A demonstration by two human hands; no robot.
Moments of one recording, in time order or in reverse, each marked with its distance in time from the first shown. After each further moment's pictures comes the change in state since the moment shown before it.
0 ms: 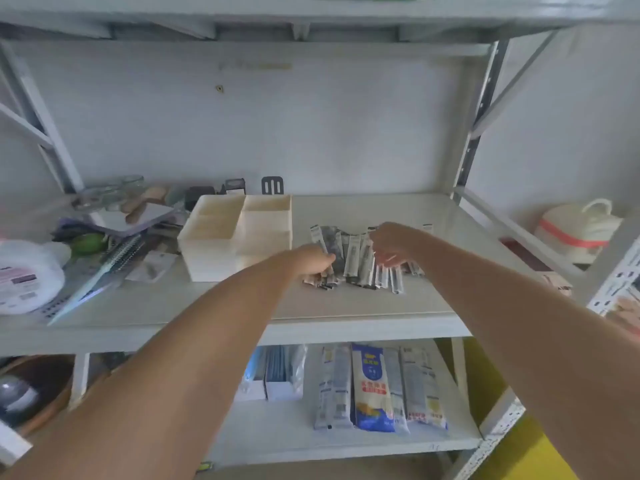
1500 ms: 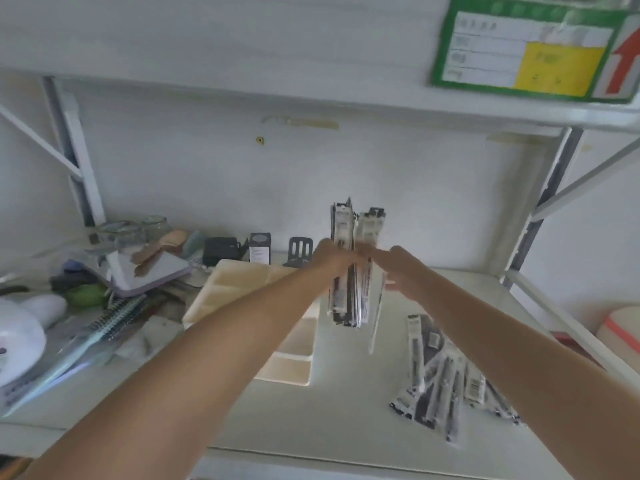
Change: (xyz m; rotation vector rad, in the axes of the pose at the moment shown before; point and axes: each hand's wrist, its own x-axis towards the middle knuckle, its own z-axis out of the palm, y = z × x) left_hand 0.088 -0.007 -0.106 -0.936 0.330 -0.008; right_hand 0.082 -0.112 -0.015 0.371 0.098 -0.151
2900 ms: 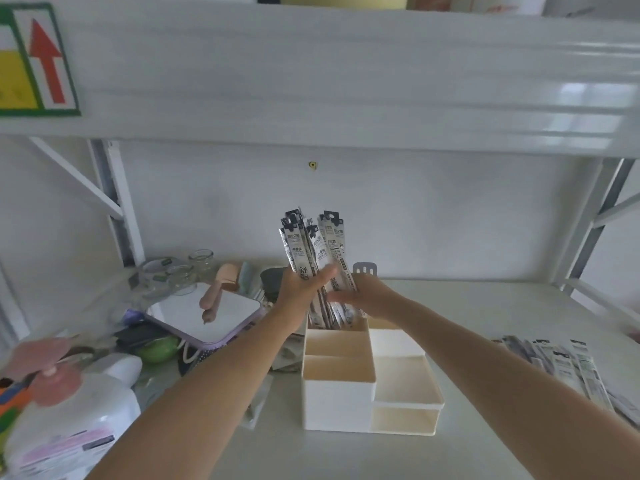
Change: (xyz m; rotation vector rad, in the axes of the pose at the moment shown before) left_hand 0.056 -0.104 -0.177 -0.341 -0.073 0.461; right_hand 0.025 -0.057 0.171 -0.475 -0.191 -0.357
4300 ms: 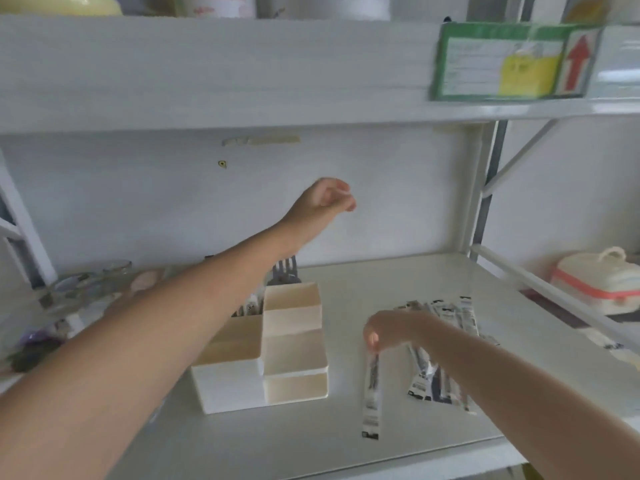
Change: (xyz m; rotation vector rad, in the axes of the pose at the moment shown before) left_hand 0.009 0.121 0.173 0.281 -0.339 0.122; right_hand -0.109 0.159 -0.065 -0.638 -0.353 0.139
